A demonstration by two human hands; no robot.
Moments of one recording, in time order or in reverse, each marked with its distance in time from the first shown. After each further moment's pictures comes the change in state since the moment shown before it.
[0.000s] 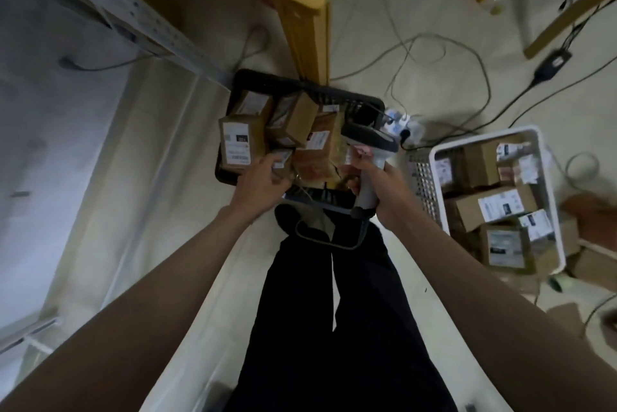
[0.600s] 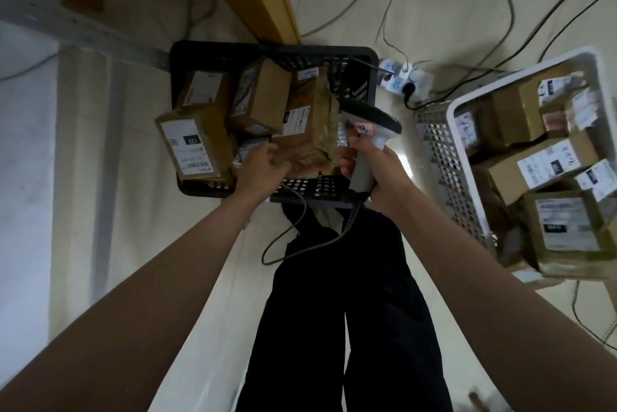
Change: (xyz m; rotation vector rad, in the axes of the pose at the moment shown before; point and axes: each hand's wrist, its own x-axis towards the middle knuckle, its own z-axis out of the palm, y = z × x) left_hand 0.151 -0.045 0.120 -0.067 -0.178 -0.176; right_hand 0.145 0.056 -0.024 0.263 0.048 0.078
